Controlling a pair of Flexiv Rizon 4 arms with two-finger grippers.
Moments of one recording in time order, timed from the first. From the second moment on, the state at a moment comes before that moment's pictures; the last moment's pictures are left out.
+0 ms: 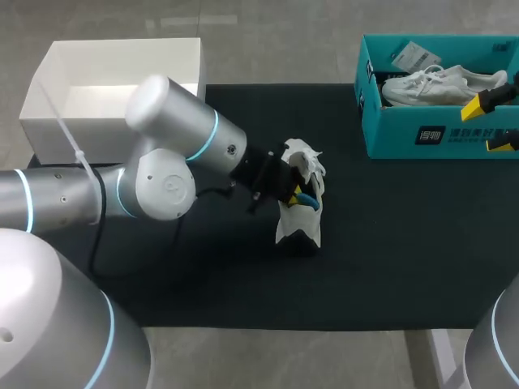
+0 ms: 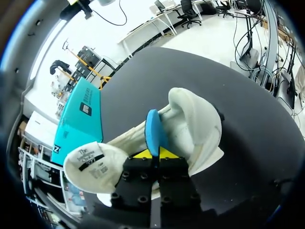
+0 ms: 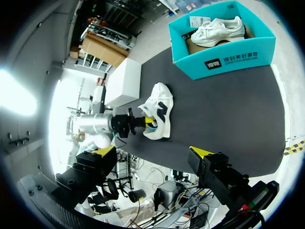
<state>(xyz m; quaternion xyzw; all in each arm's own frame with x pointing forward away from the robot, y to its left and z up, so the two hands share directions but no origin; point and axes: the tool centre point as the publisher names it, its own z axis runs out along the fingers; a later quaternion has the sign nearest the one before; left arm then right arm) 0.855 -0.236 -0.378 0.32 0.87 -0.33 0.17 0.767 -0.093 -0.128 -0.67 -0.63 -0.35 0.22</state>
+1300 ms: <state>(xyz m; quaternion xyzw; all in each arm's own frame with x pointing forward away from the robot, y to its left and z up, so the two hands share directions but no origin) 0.826 -0.232 -0.352 0.33 0.85 -0.38 0.16 0.767 -0.093 -0.128 -0.67 -0.63 -0.35 0.22</state>
